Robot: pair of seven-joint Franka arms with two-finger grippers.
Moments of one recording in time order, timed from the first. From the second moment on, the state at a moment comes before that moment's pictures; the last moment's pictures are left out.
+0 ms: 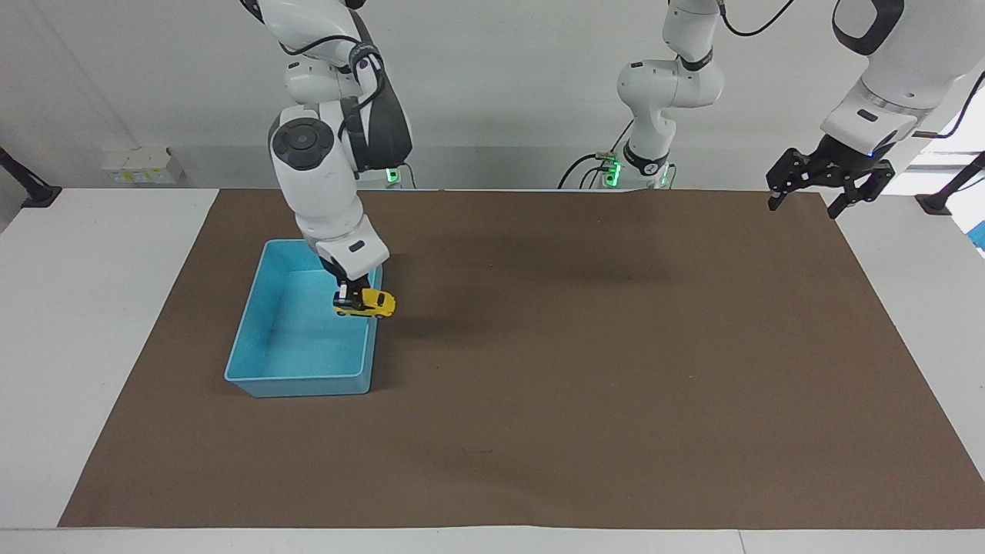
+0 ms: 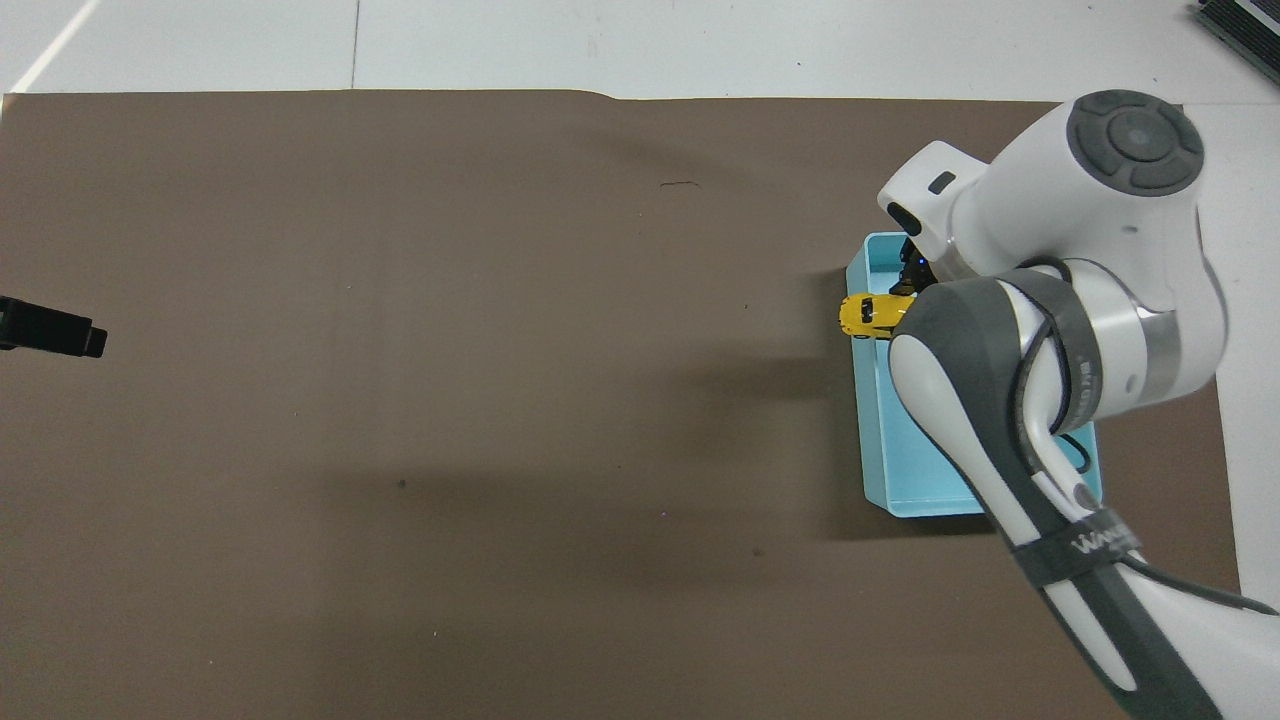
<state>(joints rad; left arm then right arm) -0.10 -0.03 0.11 -1.58 -0.02 1.57 0.24 0.17 0.23 0.00 -1.65 -0.02 1.82 -1.37</state>
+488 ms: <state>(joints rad) -0.10 -0.03 0.11 -1.58 -0.02 1.57 0.24 0.04 0.17 0.00 -1.83 -0.02 1.95 -1.56</state>
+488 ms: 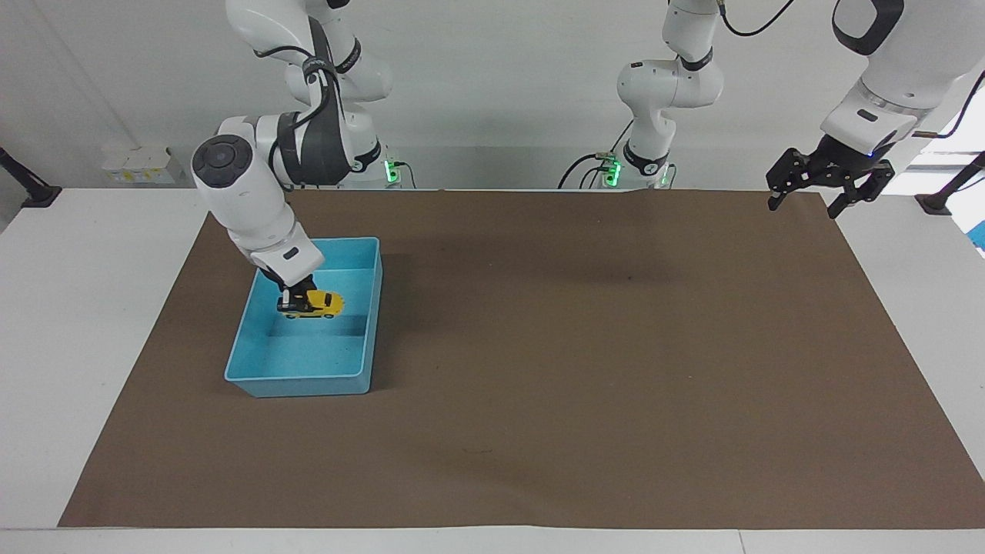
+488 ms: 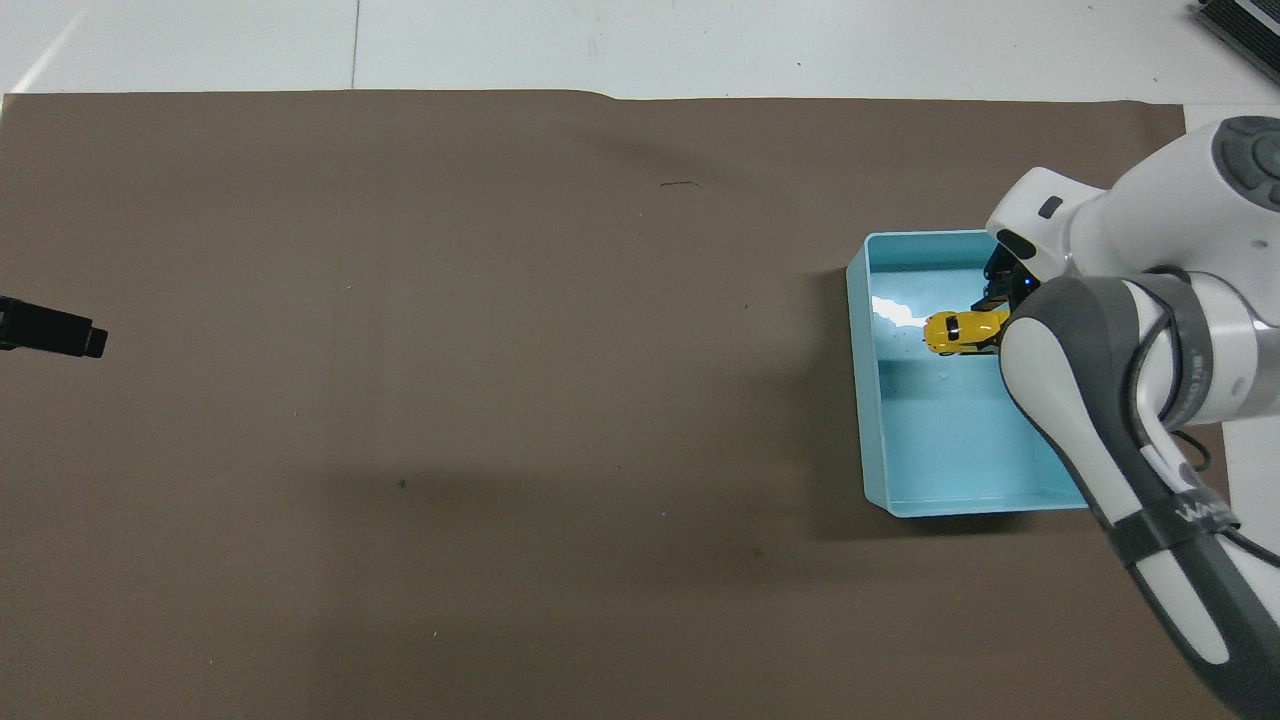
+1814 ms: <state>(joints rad) -0.10 -0.03 0.11 -1.58 -0.02 1.57 0.24 0.01 0.13 0.00 -2.18 -0.02 2.33 -1.60</state>
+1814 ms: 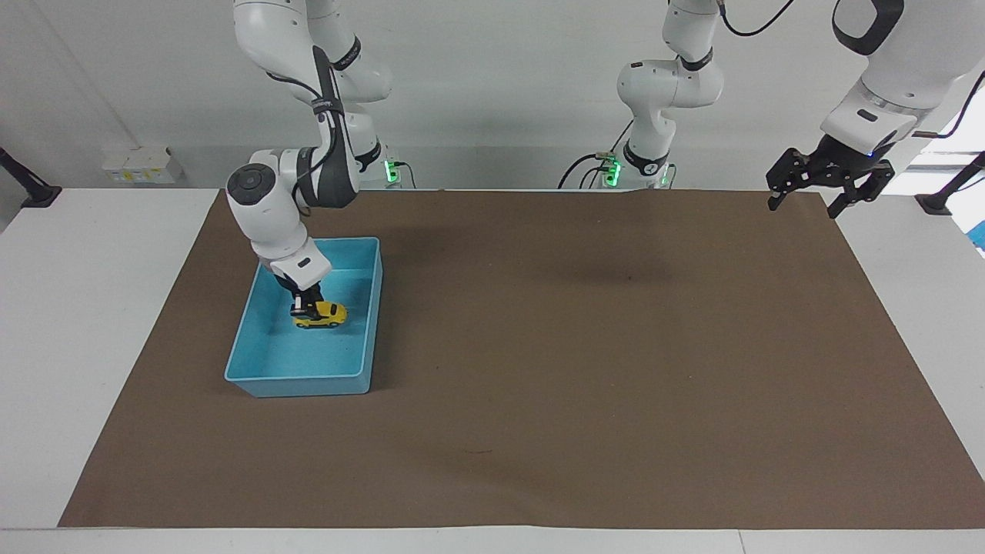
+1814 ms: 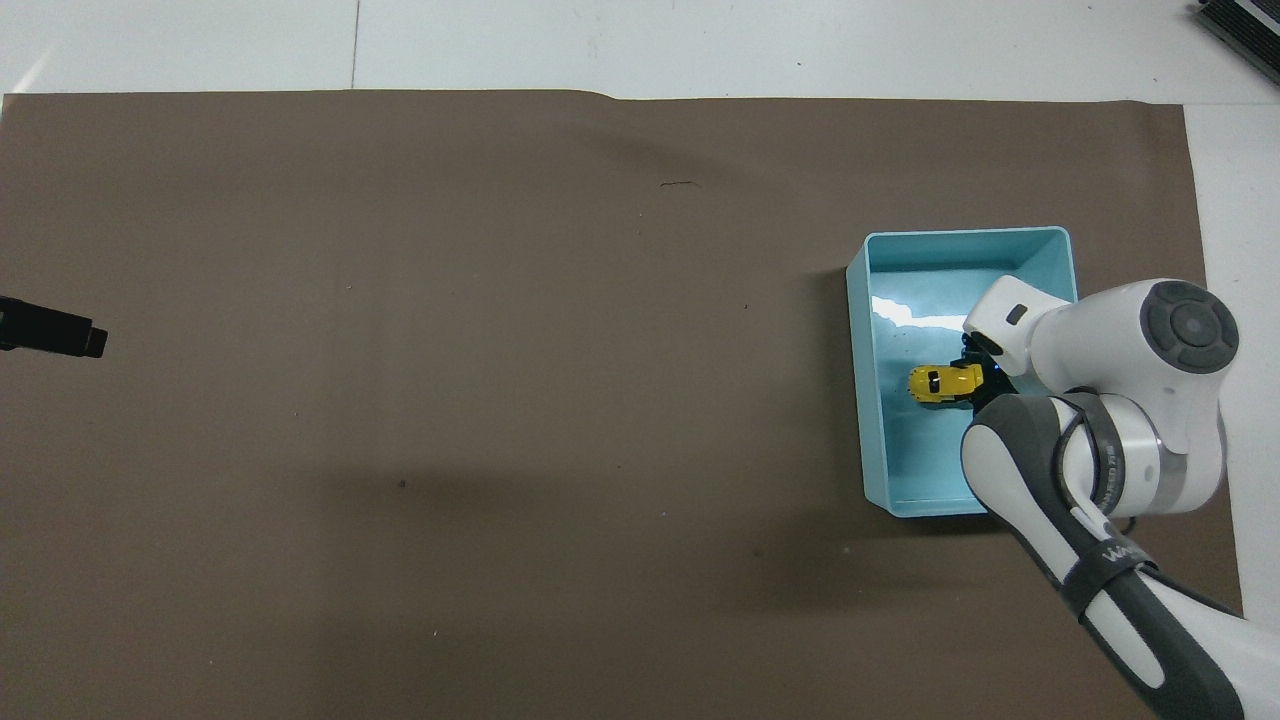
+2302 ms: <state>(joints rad) -0.10 -0.03 0.11 -1.58 -0.02 1.57 0.24 0.01 0.14 0.01 -2.17 -0.02 2.32 -1.59</state>
